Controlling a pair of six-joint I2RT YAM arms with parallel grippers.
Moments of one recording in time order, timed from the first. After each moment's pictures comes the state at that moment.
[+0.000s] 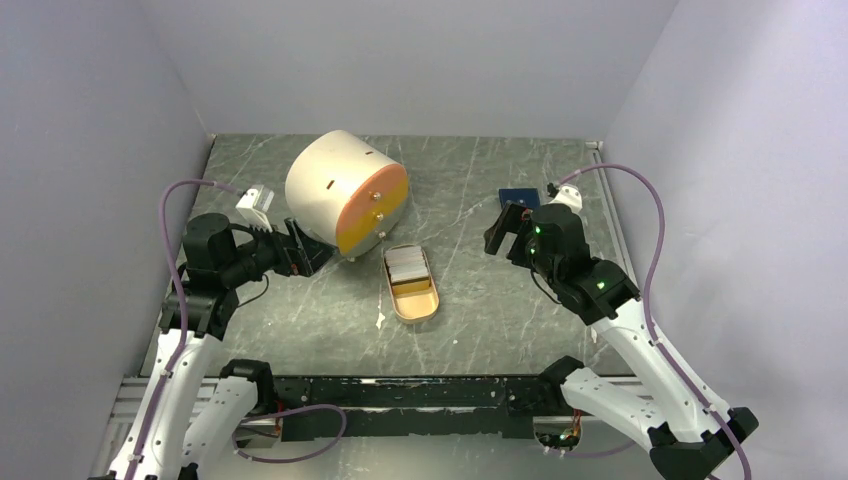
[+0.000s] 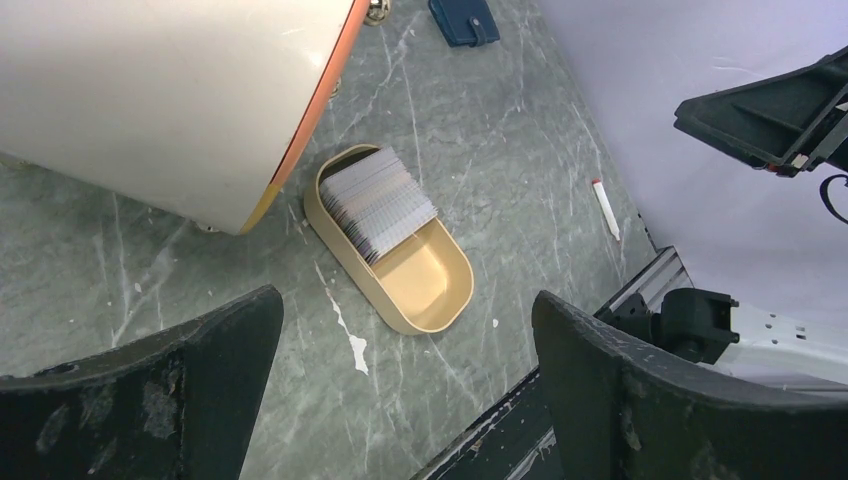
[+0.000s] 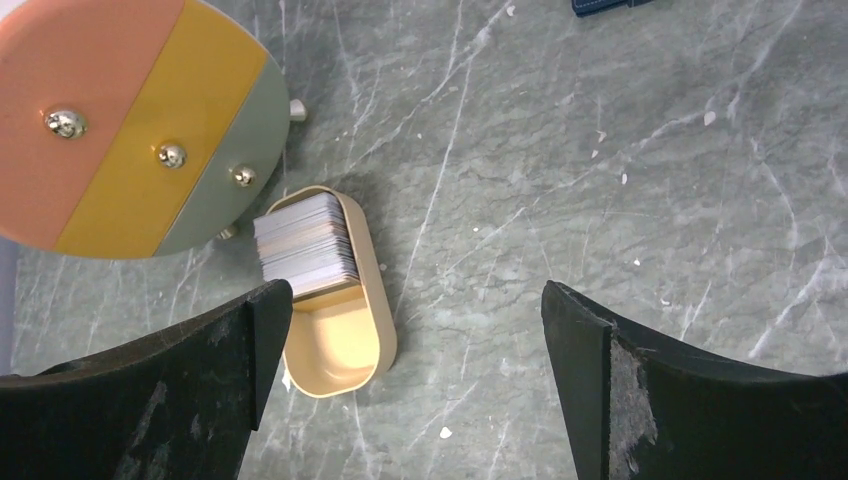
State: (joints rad) left arm -0.11 0.69 0.78 -0.43 0.61 -0.42; right arm 0.56 0.87 1.00 -0.70 0.33 0.63
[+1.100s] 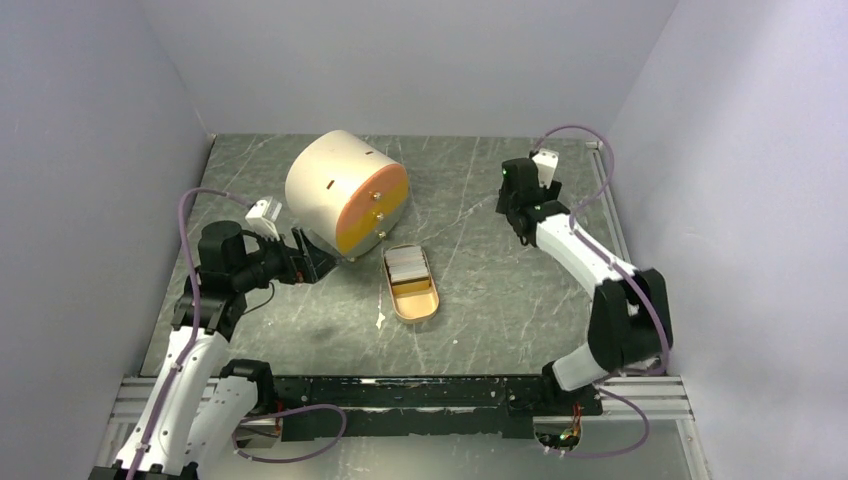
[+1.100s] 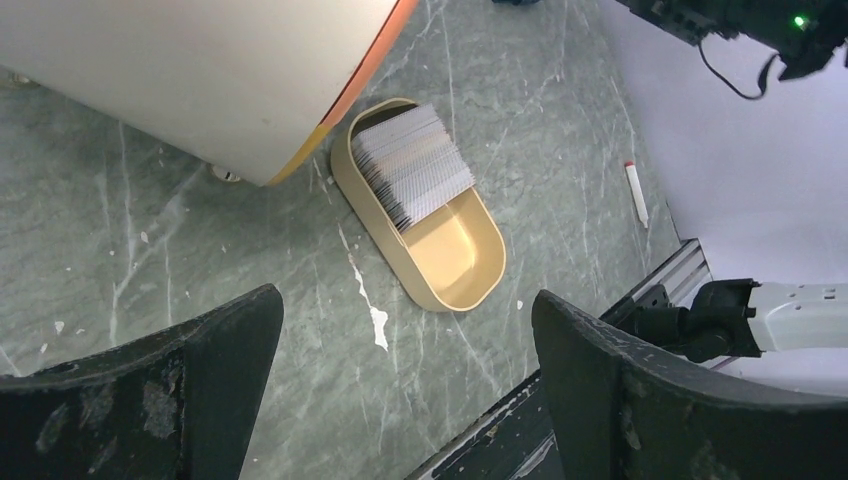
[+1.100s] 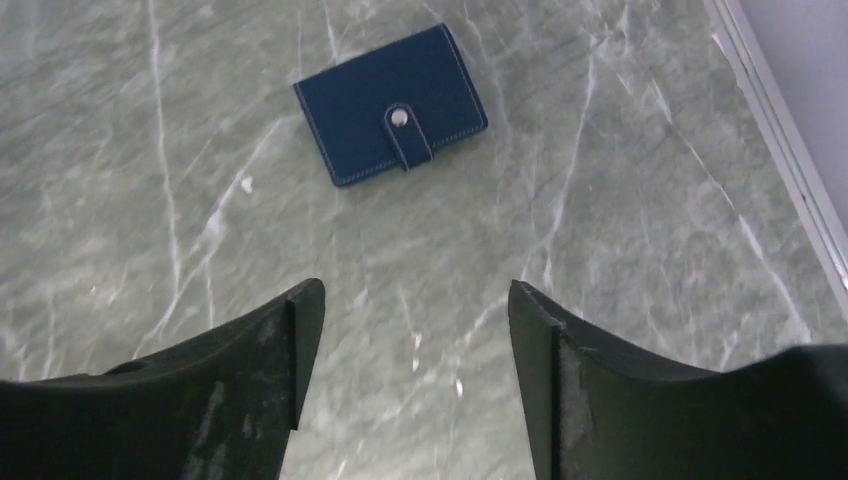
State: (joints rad) left arm -0.11 0.69 0.66 -0.41 0.58 -0.43; right arm 0.34 1.46 1.04 -0.30 0.57 0.39
